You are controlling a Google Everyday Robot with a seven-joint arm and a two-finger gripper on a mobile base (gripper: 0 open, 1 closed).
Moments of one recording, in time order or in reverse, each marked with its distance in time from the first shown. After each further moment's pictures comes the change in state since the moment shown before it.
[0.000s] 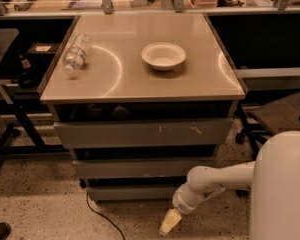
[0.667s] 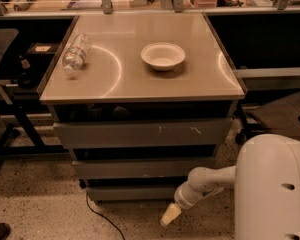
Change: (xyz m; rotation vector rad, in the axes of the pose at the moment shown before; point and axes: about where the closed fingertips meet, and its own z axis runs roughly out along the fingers) arm 0.008 -0.061 0.042 0.068 -0.033 0.077
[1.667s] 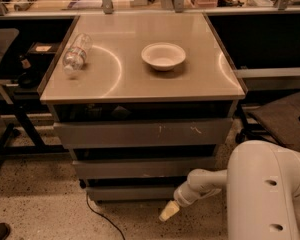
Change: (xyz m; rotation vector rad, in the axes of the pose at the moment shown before) arm 0.000 -0.038 0.038 0.035 -0.042 0.048
